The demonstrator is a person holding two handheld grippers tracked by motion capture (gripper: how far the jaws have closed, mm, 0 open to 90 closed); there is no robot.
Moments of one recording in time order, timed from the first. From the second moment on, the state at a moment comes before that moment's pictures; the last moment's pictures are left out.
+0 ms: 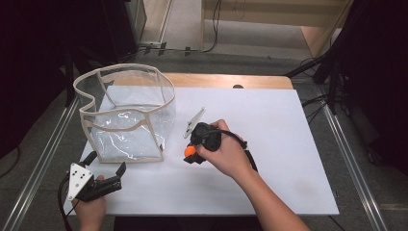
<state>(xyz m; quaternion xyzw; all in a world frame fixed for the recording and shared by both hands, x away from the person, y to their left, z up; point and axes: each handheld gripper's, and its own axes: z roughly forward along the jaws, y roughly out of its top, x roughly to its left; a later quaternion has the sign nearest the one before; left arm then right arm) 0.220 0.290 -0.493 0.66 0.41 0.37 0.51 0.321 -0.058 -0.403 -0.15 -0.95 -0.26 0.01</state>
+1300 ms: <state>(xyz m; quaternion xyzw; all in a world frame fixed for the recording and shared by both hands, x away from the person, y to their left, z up) 0.221 0.290 -0.493 0.66 0.41 0.37 0.51 0.337 -0.054 -0.370 -0.14 -0.95 -0.28 0.01</state>
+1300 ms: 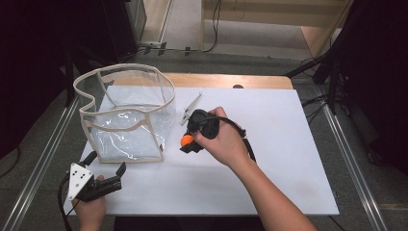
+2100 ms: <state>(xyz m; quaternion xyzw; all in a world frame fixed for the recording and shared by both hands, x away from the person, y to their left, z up) 0.221 0.290 -0.493 0.66 0.41 0.37 0.51 0.344 -0.046 -0.351 -0.13 -0.95 -0.28 0.00</state>
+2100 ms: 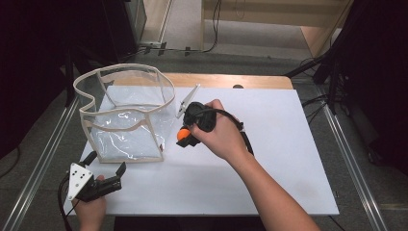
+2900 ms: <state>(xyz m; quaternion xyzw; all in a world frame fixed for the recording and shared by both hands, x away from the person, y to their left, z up) 0.221 0.290 -0.493 0.66 0.41 0.37 0.51 0.353 -0.036 -0.333 -0.12 -0.95 -0.28 0.00</state>
